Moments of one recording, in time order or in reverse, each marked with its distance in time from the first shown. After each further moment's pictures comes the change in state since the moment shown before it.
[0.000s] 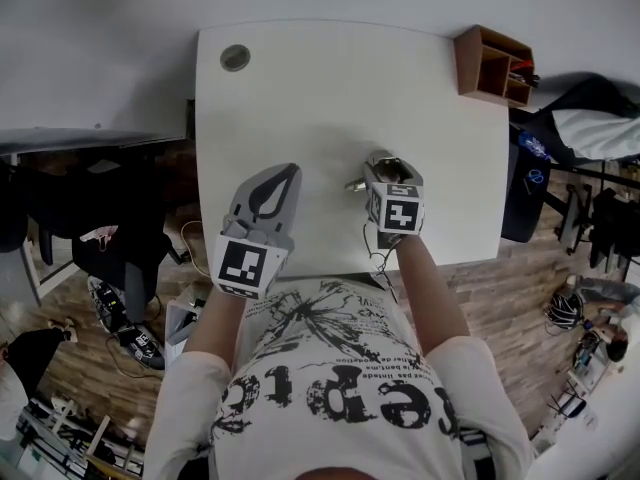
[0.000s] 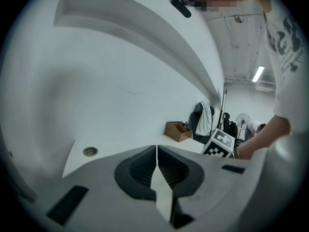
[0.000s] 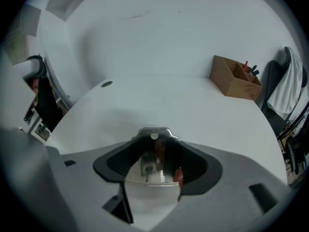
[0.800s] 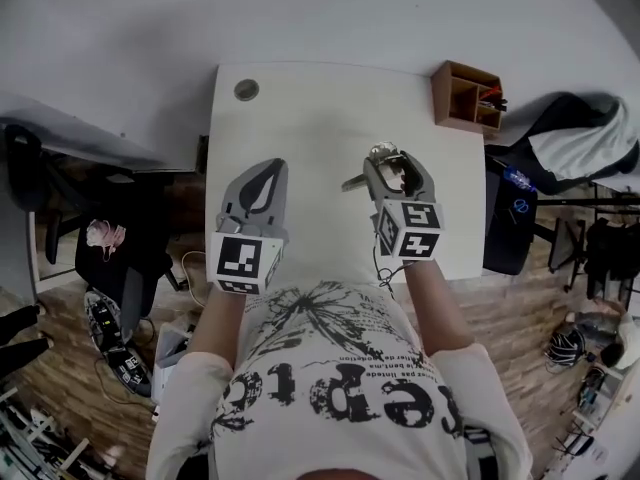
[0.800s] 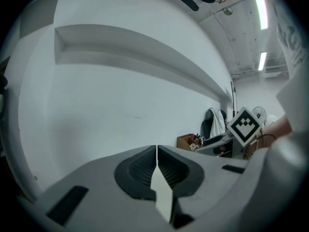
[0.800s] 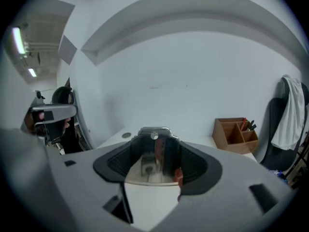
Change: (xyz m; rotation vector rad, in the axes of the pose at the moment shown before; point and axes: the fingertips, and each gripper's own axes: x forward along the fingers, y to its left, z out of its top) left arm -0.037 -0.018 0.080 0.083 -0.110 0.173; right arm -0.154 0.010 0.121 -0.087 -0.514 0.120
